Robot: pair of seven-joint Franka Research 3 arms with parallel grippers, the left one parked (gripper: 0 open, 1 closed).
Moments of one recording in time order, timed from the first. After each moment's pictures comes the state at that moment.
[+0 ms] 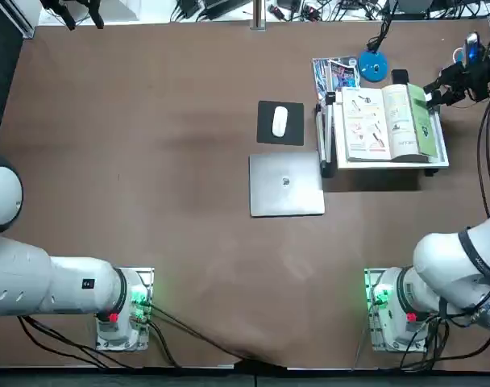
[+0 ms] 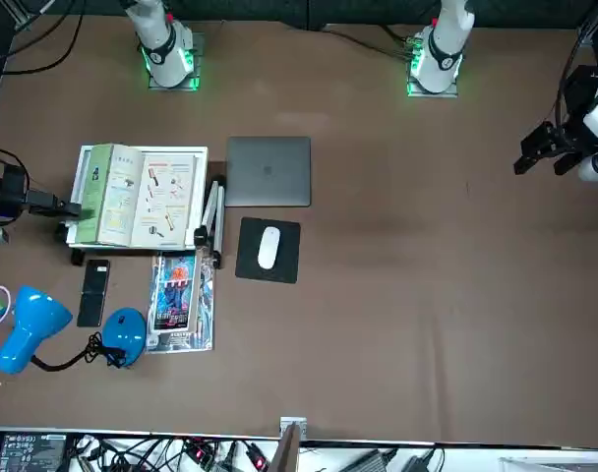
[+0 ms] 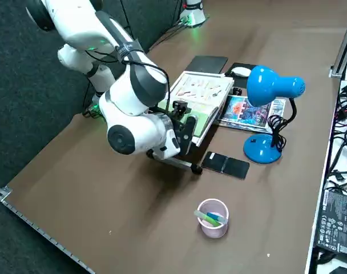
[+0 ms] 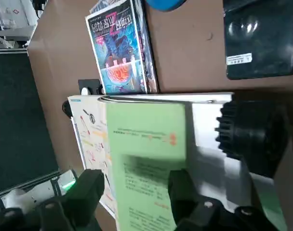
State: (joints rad) arm -0.57 0.53 -0.01 -1.67 0.67 1.54 -0.70
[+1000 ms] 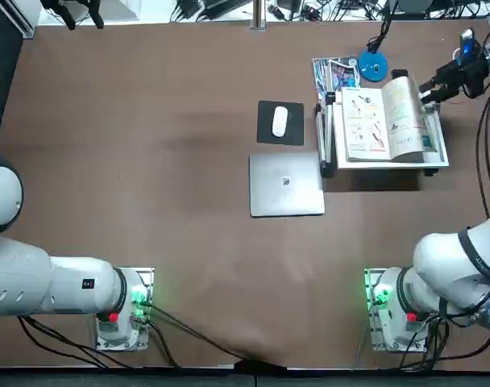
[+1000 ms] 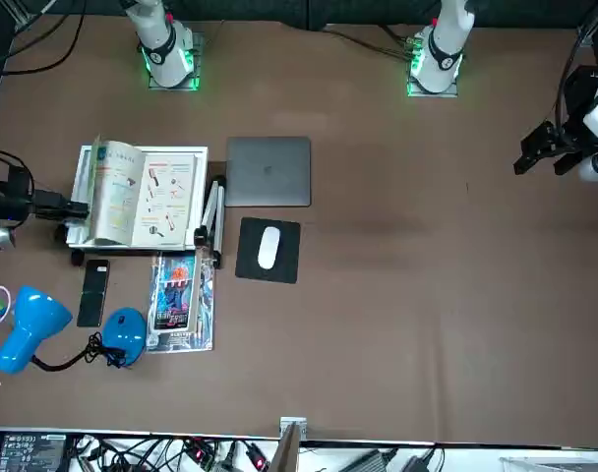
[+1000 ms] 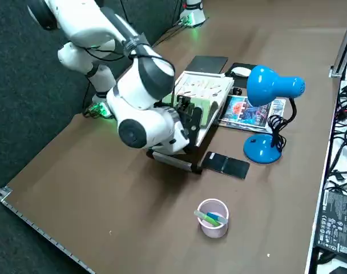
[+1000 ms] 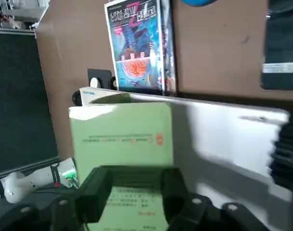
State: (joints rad) arm -0.56 0.53 0.02 -1.67 0.67 1.52 -0.74
